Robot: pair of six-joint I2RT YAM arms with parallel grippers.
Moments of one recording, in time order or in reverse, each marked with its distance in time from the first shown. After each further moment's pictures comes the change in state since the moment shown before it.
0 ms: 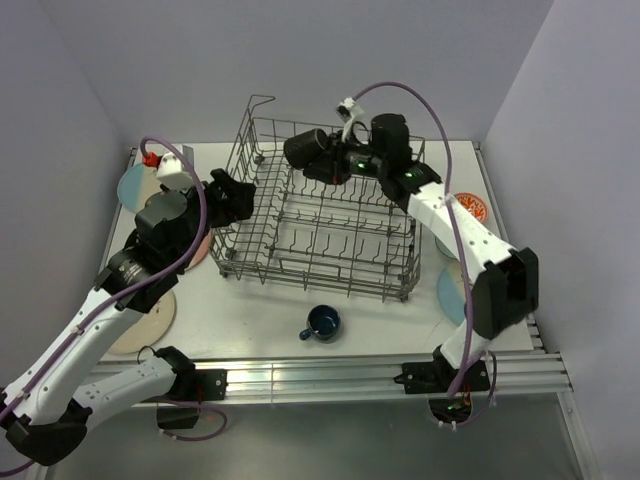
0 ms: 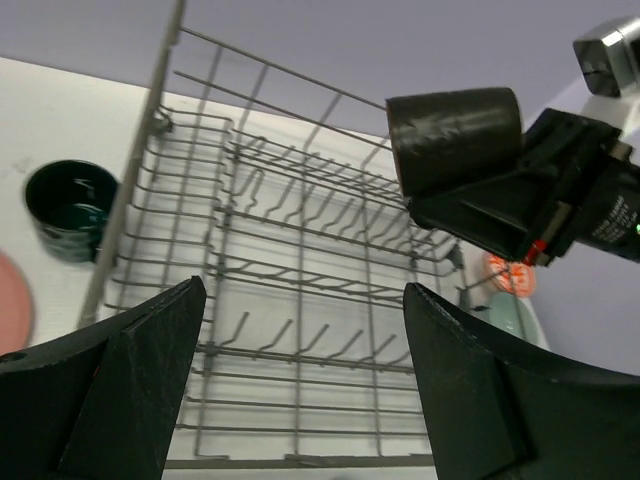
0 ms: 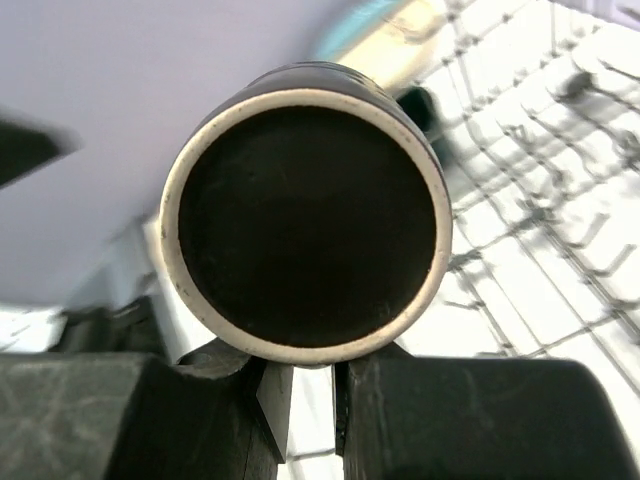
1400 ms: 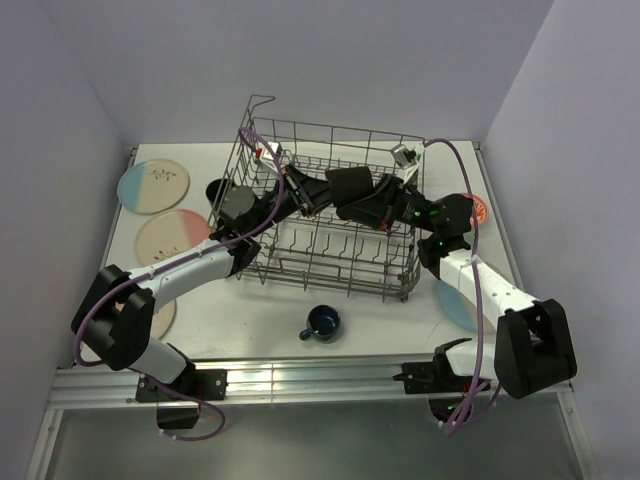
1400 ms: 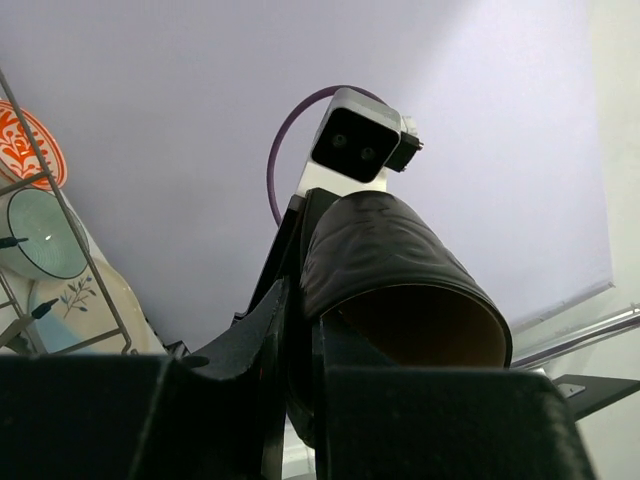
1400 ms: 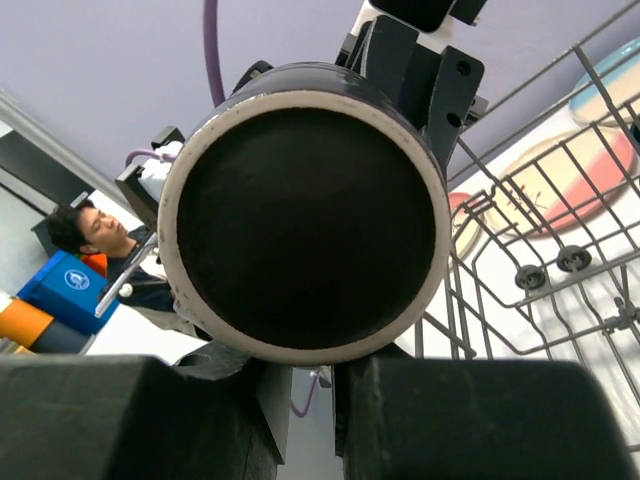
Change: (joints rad) left arm -0.019 0.581 -0.200 1.222 0.745 -0.822; right arm -0.150 -0.296 -0.670 1.078 -0.322 0.848
